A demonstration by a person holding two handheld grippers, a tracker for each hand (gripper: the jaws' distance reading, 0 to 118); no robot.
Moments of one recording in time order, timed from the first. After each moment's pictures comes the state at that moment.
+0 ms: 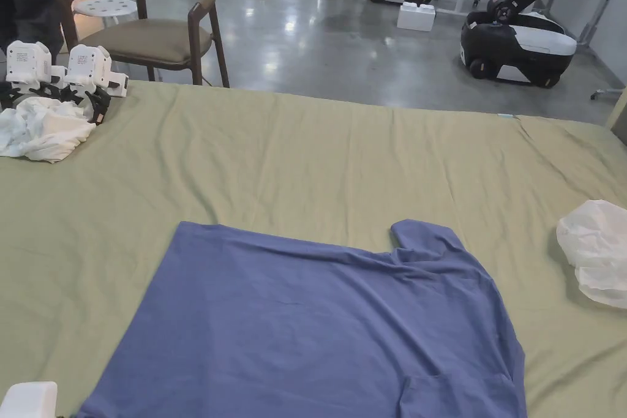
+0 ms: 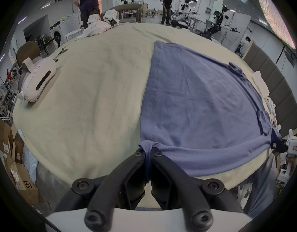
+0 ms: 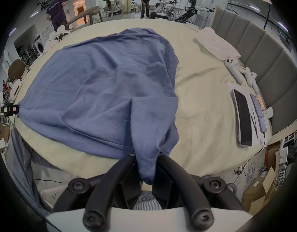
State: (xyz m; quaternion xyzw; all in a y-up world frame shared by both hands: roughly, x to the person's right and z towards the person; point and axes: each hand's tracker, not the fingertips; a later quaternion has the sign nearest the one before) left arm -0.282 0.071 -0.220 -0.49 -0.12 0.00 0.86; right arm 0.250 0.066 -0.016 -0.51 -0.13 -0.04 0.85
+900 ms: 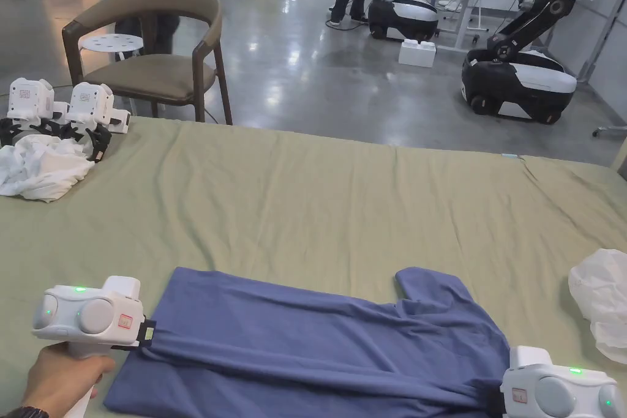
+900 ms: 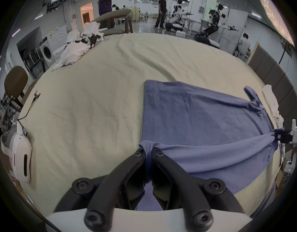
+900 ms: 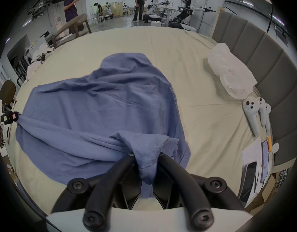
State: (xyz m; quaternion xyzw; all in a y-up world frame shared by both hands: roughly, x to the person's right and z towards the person) left arm -0.198 0.070 -0.445 -0.48 -0.13 -0.06 0.87; right arm 0.330 0.062 -0.238 -0.51 -0.16 -0.06 0.84
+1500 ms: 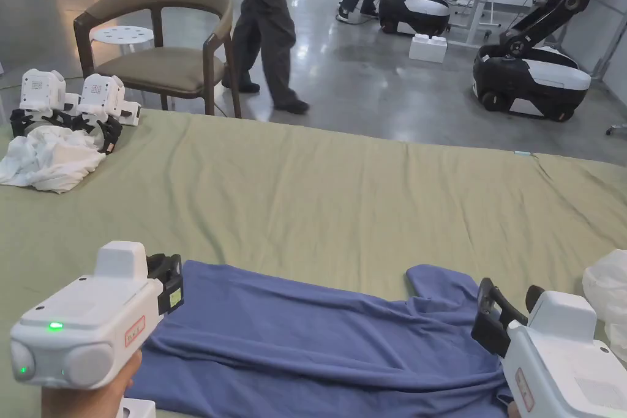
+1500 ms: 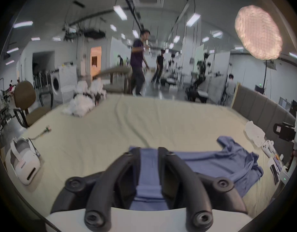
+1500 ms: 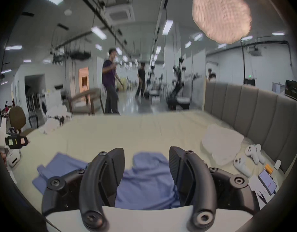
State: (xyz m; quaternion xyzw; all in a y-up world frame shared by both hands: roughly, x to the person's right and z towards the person) left arm -0.180 0.171 -0.335 -0.17 -0.14 0.02 0.98; right arm 0.223 0.179 -0.189 -0.09 -0.19 -0.01 0.98
